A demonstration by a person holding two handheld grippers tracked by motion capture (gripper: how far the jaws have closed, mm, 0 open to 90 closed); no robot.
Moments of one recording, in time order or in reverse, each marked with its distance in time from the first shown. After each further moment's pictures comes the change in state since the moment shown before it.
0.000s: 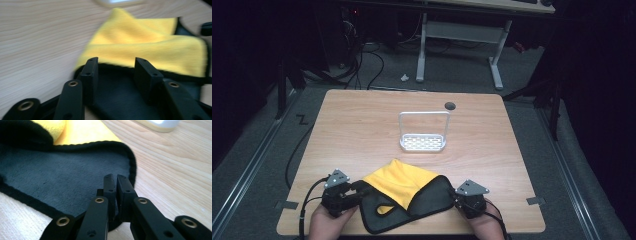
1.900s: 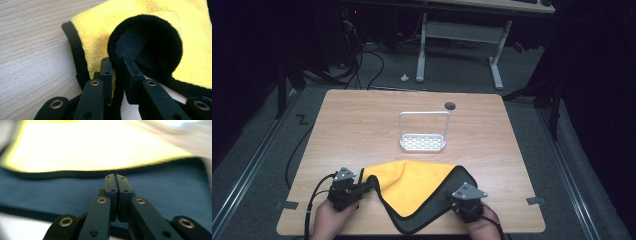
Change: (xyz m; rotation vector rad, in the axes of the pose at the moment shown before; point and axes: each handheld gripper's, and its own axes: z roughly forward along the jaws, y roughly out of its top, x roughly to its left) left arm 0.033 -0.010 0.026 0.113 0.055 -0.037; right arm 0.022 0.003 -0.005 -0.008 0.046 0.013
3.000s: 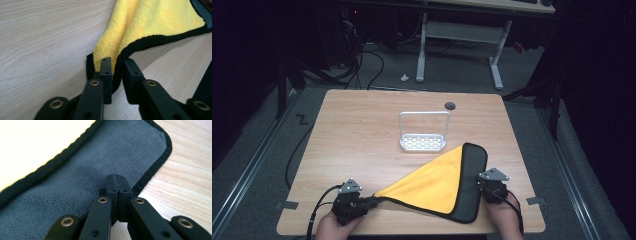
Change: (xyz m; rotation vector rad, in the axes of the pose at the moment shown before) left arm -0.032 -0.016 -0.009 0.040 -0.131 0.026; right arm -0.098 -0.027 0.002 0.087 -0.321 0.142
